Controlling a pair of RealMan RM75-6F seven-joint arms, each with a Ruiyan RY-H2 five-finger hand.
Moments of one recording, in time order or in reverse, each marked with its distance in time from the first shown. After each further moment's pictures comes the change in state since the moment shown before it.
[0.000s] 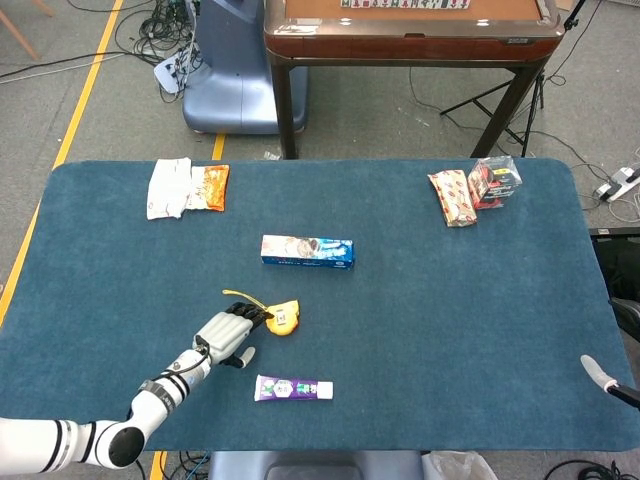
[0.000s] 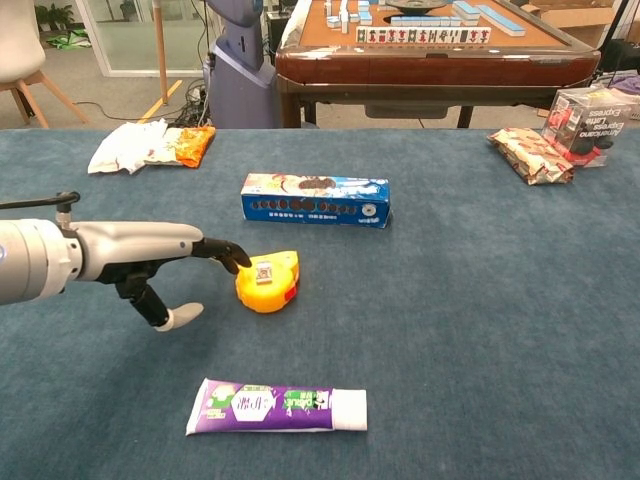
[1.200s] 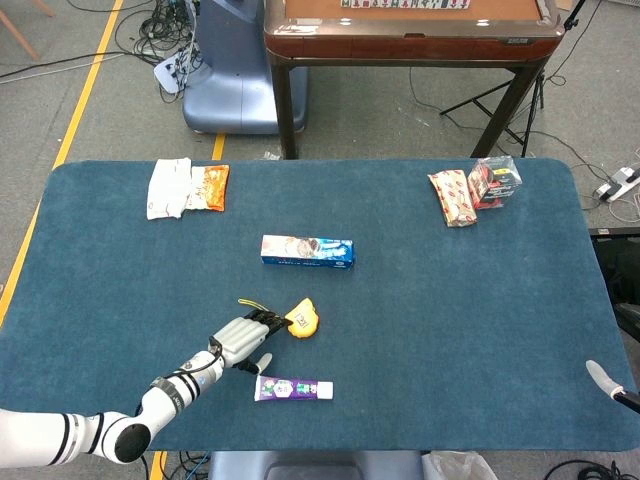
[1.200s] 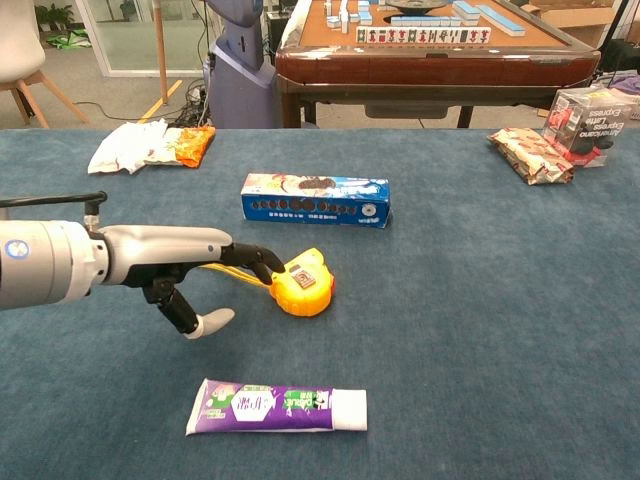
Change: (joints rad) left arm -0.031 -0.004 -0.007 0.012 0.071 -0.073 -0.150; right arm -0.018 0.005 -0.003 0.004 -0.026 0.039 0.024
